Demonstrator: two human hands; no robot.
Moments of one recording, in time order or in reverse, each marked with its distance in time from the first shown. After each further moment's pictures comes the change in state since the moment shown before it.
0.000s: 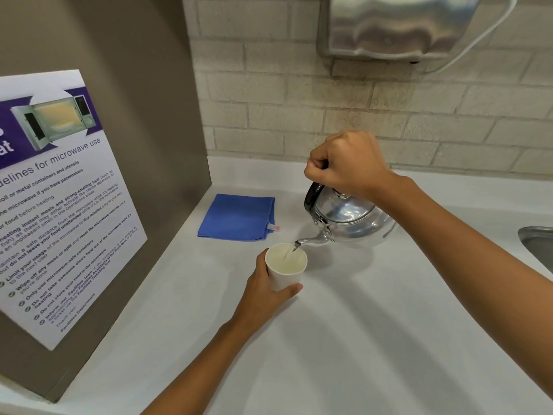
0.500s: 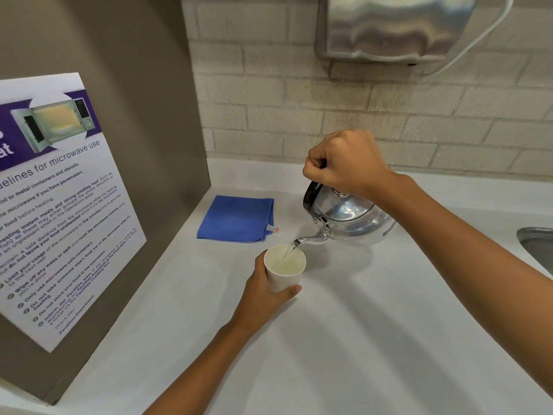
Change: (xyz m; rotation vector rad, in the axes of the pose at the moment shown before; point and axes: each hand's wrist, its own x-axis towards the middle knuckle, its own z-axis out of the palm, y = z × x) left_hand -0.001 0.000 -0.001 -0.017 0.008 0.003; right_hand 0.002 -0.001 -0.005 -0.004 -0.001 -0.014
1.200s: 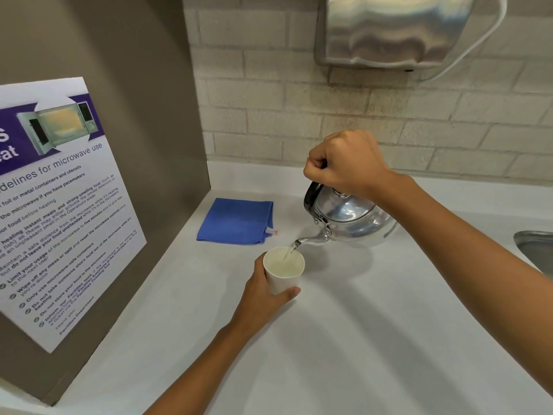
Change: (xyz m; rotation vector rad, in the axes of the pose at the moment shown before) left_hand 0.001 0.000 0.001 0.023 0.002 -0.005; right_hand 0.002 0.003 -0.004 -0.018 -0.008 -0.005
